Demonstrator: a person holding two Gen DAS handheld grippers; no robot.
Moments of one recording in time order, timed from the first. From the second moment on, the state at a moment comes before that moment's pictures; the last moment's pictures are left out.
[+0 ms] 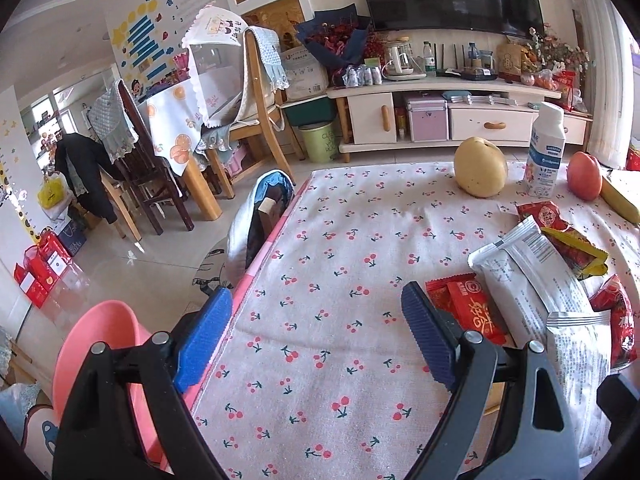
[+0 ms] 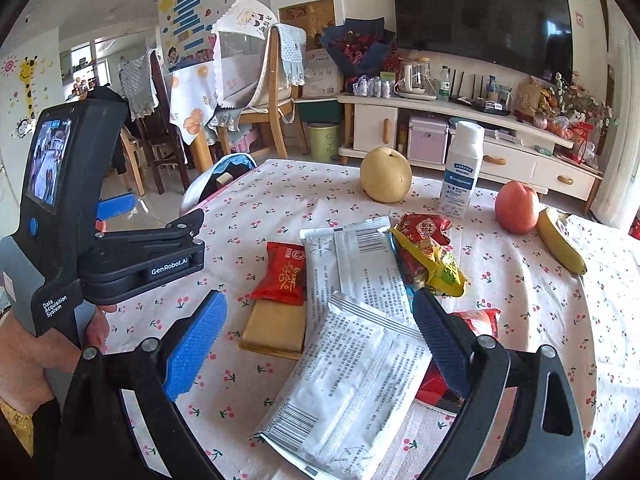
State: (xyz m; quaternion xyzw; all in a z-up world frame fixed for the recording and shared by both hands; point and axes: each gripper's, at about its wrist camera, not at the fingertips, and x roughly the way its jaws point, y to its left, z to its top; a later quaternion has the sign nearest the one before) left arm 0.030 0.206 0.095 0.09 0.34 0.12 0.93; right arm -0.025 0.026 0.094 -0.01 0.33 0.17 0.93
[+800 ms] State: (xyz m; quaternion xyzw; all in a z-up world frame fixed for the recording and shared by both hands) left arm 0.024 0.149 0.047 -0.08 0.45 -0.16 0.87; right arm 0.021 -0.106 0.056 0.05 0.45 0.05 0.89
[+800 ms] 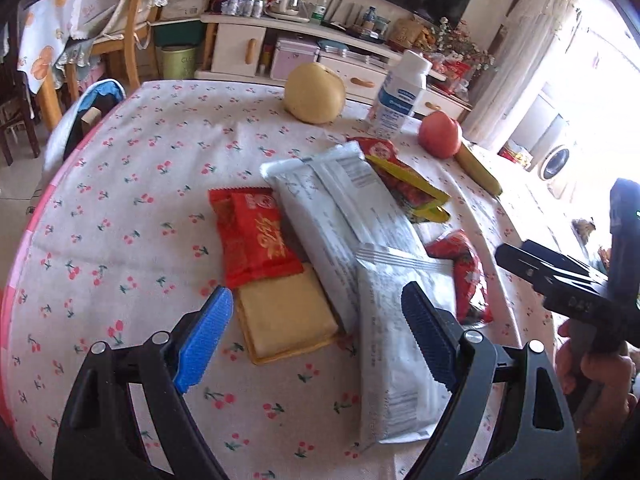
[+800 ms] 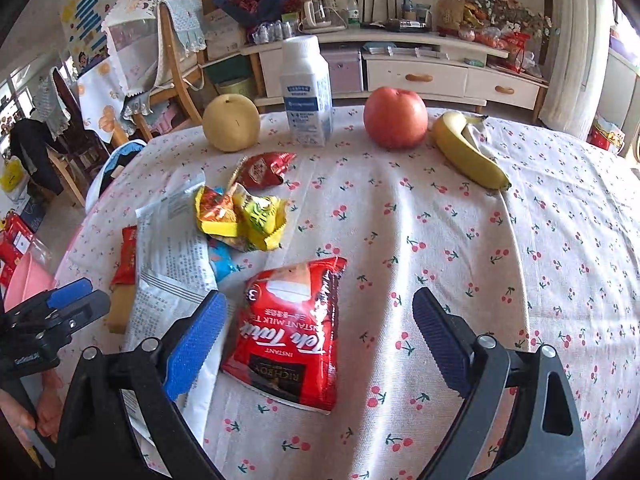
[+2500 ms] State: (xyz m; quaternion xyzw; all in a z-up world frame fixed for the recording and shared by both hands) left arm -0.019 0.079 0.031 0.05 0.43 -0.18 0.88; right arm 0.031 -0.092 0.019 0.09 0.45 0.07 0.89
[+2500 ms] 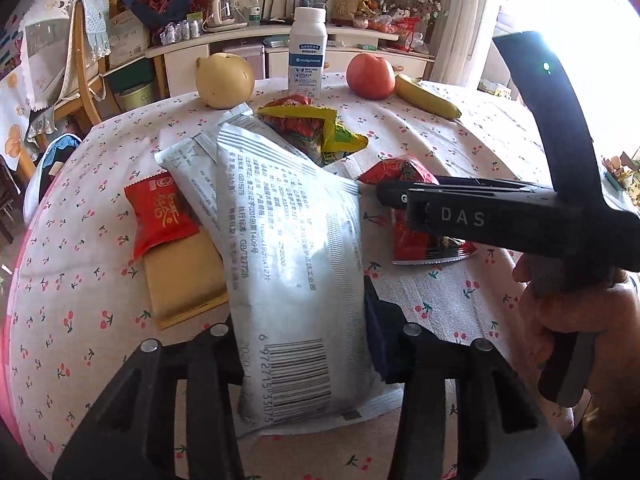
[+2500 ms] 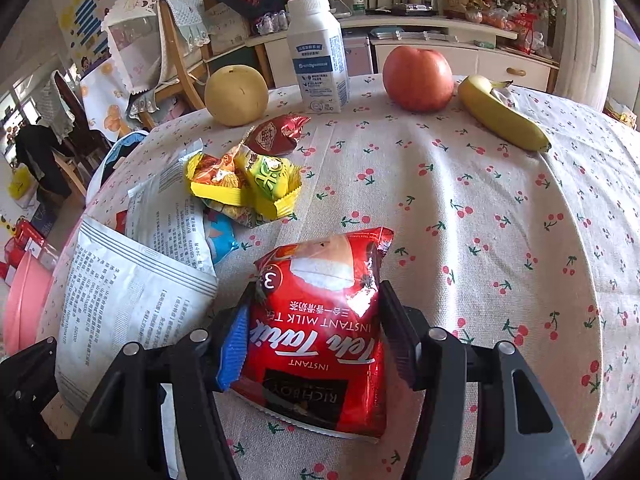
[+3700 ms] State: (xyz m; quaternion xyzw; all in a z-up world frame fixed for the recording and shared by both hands) left arm -0.028 0.229 0.101 -0.10 0.36 -0.08 0.92; right arm -0.013 -0.008 0.082 0.09 0.38 0.11 0.91
